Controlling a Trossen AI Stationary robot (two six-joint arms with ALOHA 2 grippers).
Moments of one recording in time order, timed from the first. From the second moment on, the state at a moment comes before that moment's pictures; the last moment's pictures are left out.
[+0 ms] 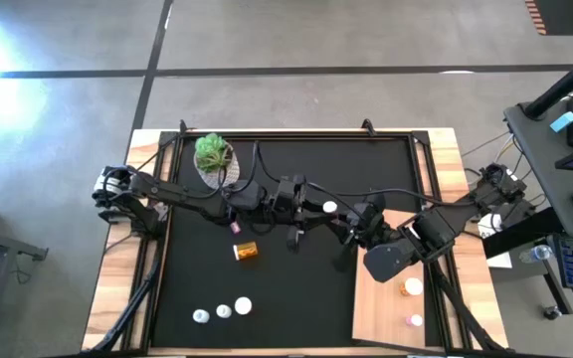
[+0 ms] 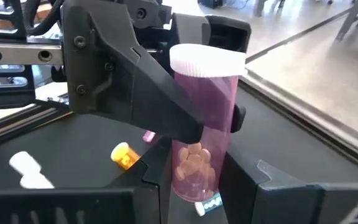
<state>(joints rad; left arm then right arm) -0.12 1.64 1.25 0.62 -0.06 -0.32 0.54 1.52 1.60 -0.86 0.91 0.75</state>
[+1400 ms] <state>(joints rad) -0.16 1.64 1.23 0.22 0.62 -0.31 0.46 1.78 1.98 -1.02 0.16 0.00</state>
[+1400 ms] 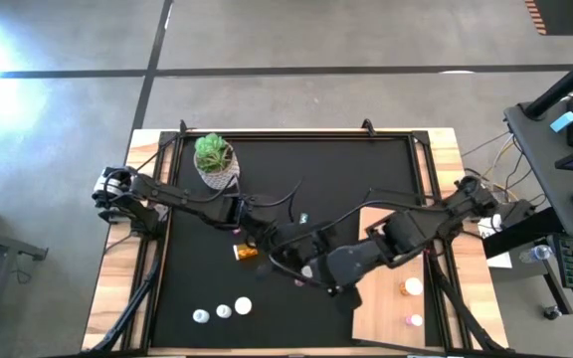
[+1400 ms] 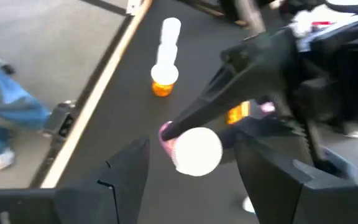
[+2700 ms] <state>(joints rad) -0.17 1.64 1.23 0.26 0.53 -0.41 0.45 1.81 2.05 -1.20 0.00 0.20</state>
